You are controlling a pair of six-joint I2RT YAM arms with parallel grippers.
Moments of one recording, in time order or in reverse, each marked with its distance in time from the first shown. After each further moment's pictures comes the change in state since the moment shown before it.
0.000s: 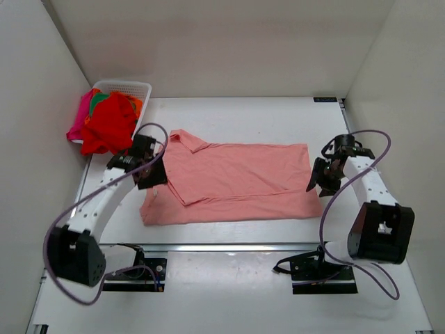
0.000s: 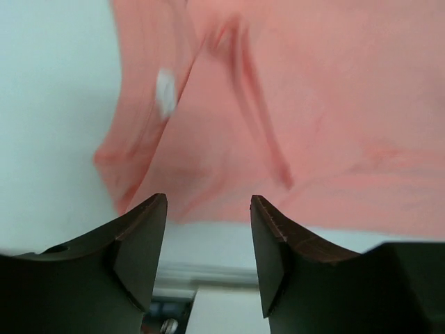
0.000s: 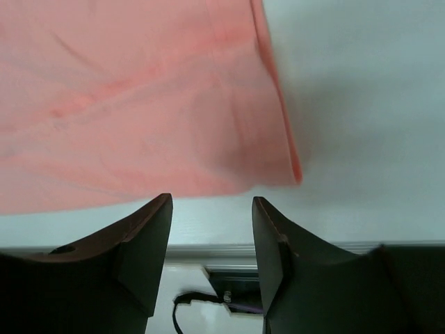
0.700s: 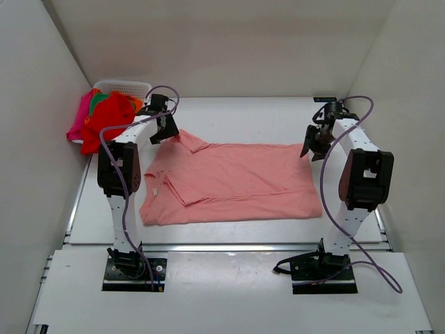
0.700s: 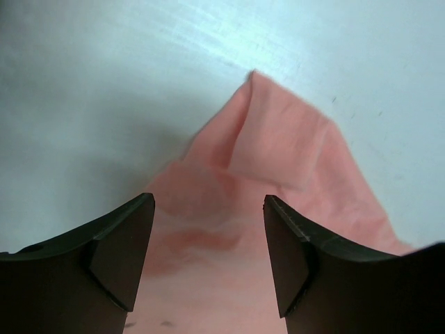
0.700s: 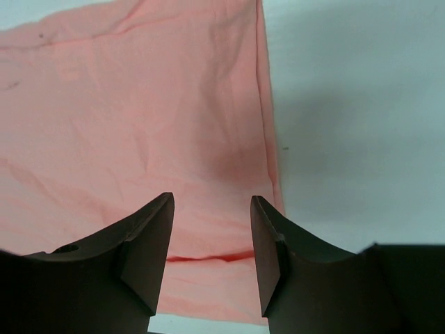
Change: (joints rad) left arm 0.099 0.962 0.750 0.315 -0.102 -0.013; right arm 0.043 0.562 0.559 0.111 0.002 -0.015
